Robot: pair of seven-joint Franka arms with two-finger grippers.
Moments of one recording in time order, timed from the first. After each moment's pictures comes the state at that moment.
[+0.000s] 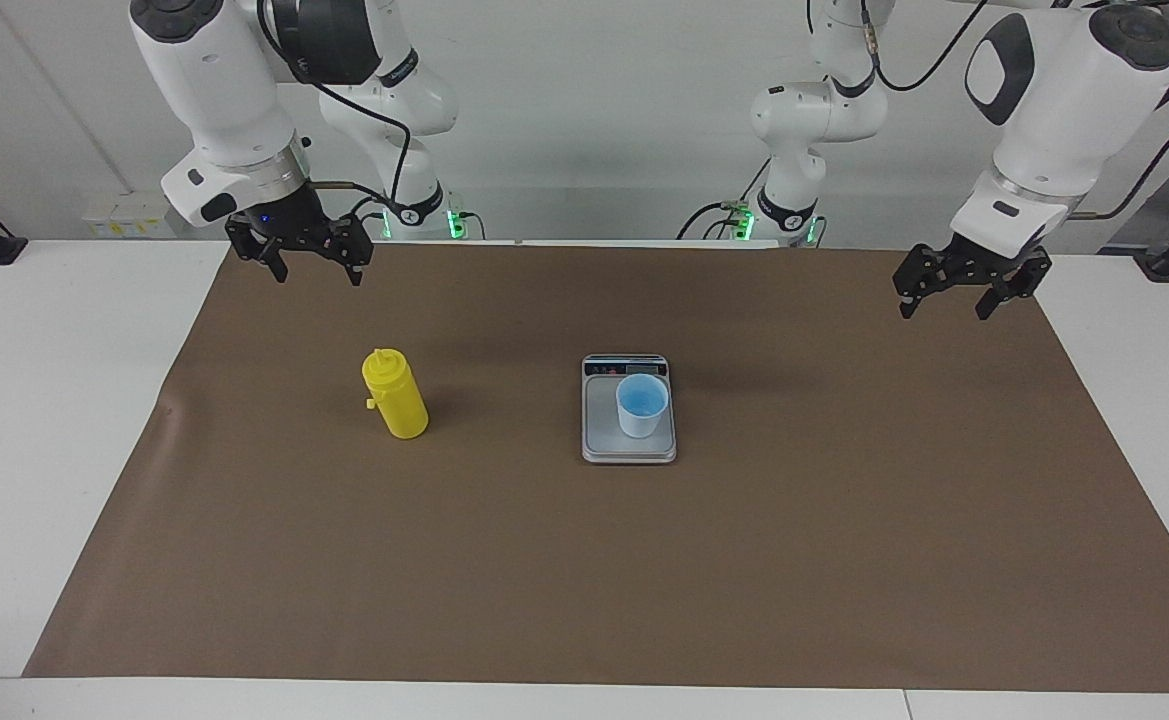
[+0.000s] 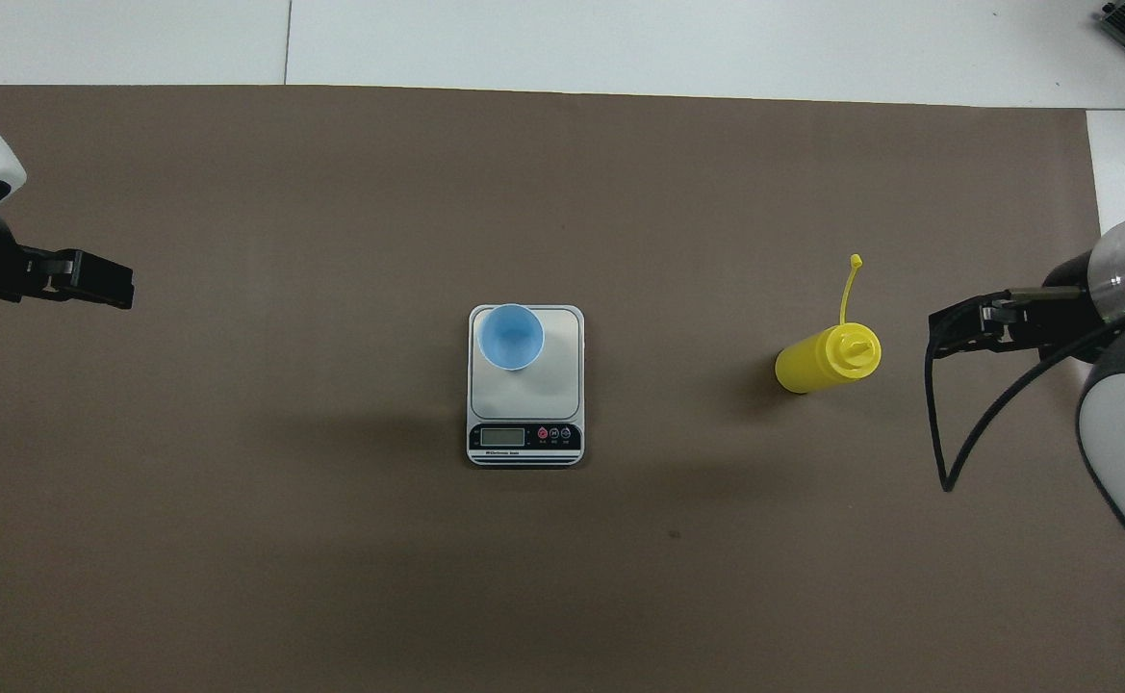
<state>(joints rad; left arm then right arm) 0.01 0.02 -0.09 -1.61 0.03 1.66 0.04 0.00 -0.02 0.07 -1.65 -0.02 1.56 0.11</state>
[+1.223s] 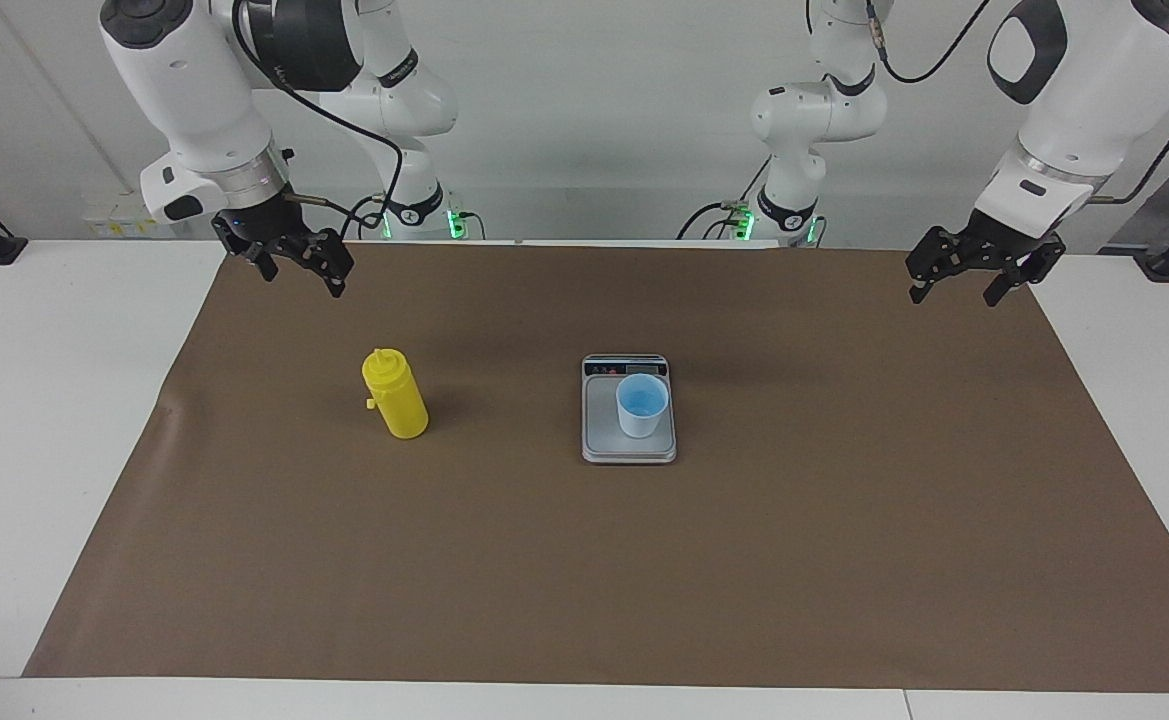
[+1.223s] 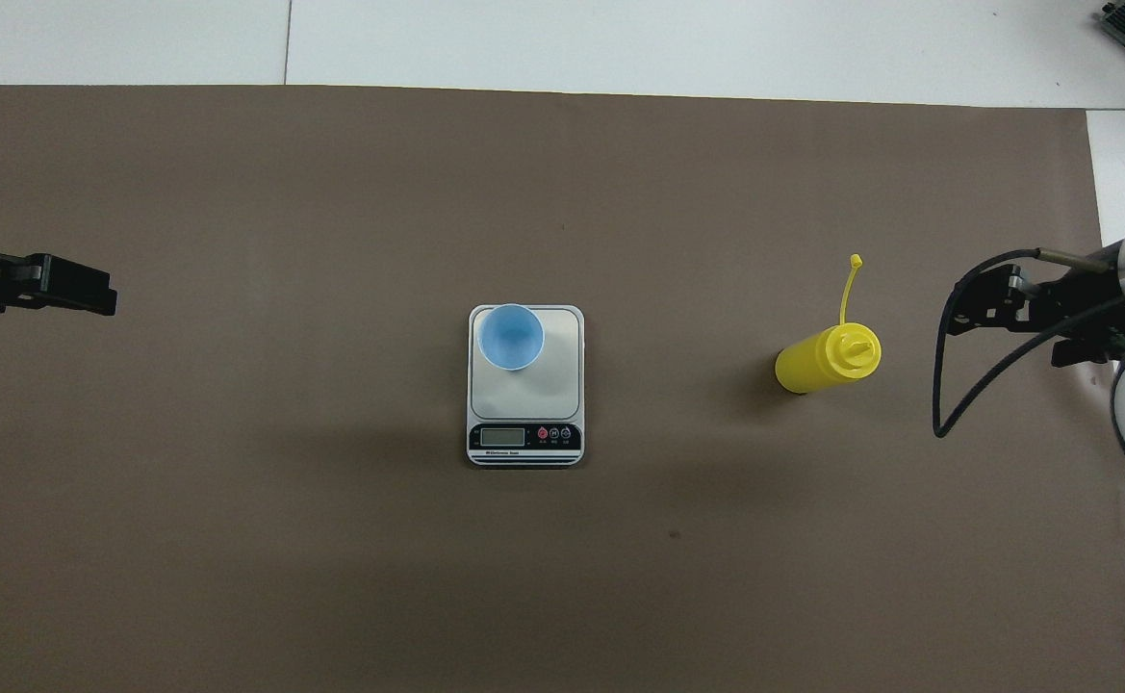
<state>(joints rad) 0.02 0.00 -0.09 -1.61 -0.02 1.63 0.03 -0.06 0.00 0.06 -1.65 0.03 1.60 0.38</state>
